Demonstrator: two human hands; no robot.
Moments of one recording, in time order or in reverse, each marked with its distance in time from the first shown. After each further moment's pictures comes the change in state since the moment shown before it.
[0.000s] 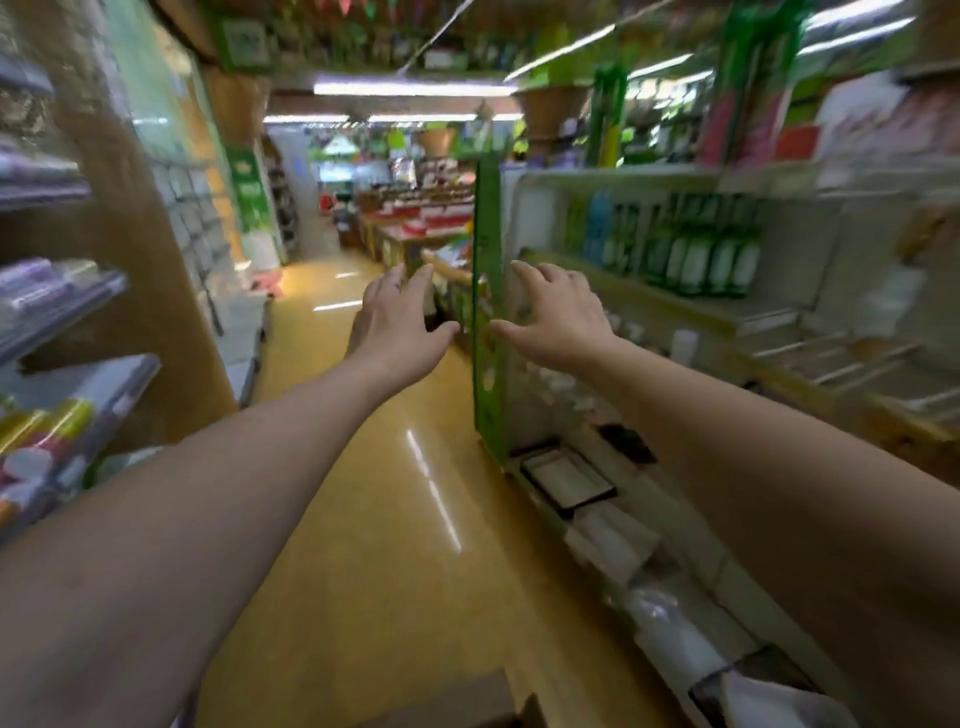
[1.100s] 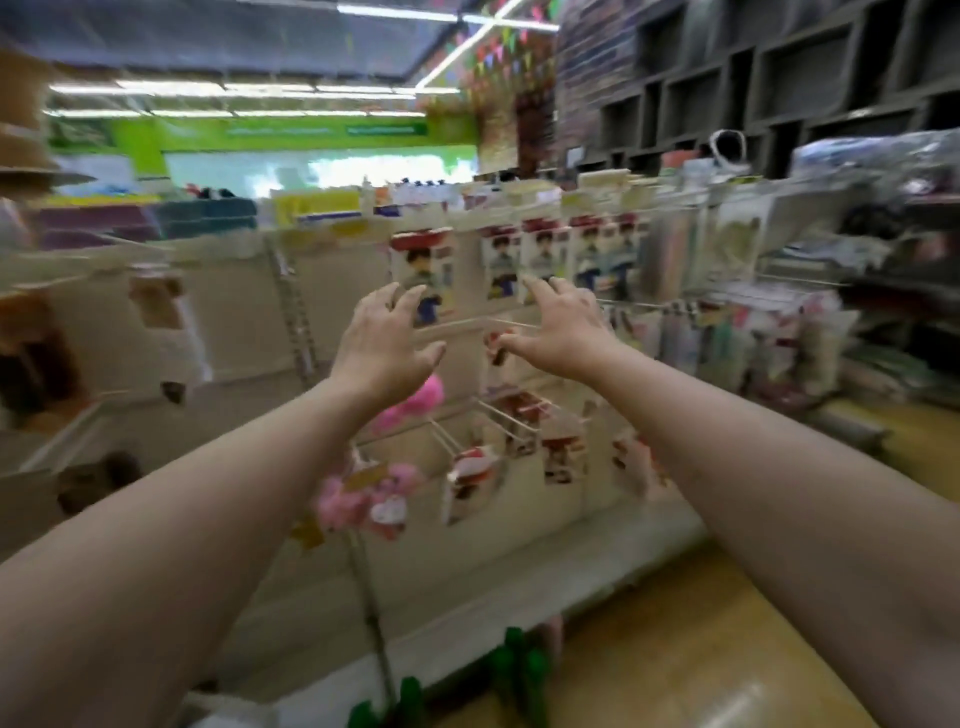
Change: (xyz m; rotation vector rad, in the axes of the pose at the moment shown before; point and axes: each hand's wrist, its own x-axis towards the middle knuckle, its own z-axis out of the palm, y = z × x) left_hand -0.557 0.616 -0.103 -0.791 -0.467 1.368; right_hand -0.784 0.073 -0.505 -0.671 0.445 1.426
